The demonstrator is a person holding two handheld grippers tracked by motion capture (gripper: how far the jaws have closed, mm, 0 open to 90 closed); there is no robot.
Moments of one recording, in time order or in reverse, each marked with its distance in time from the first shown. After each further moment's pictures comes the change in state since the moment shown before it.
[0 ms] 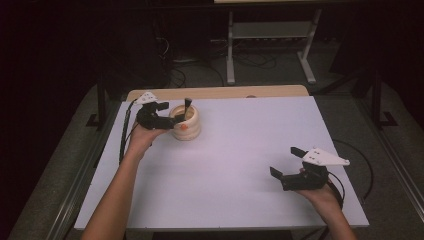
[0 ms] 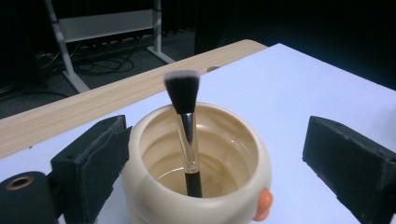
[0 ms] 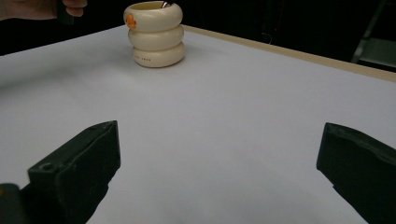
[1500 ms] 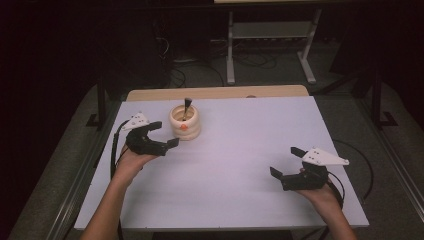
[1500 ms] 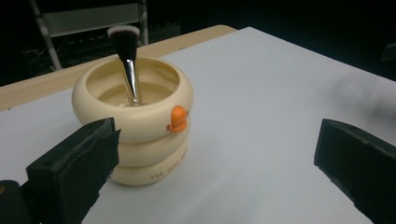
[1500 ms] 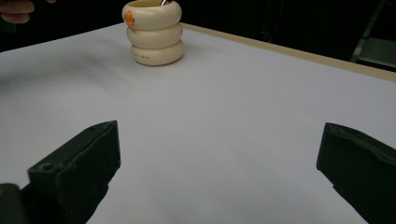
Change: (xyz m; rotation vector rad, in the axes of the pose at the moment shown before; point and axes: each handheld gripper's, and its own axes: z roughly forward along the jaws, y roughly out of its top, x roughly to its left) left arm -0.049 -0.033 -0.055 0.018 -0.037 0.015; right arm -0.001 0.000 0.000 0.003 -0.005 -0.005
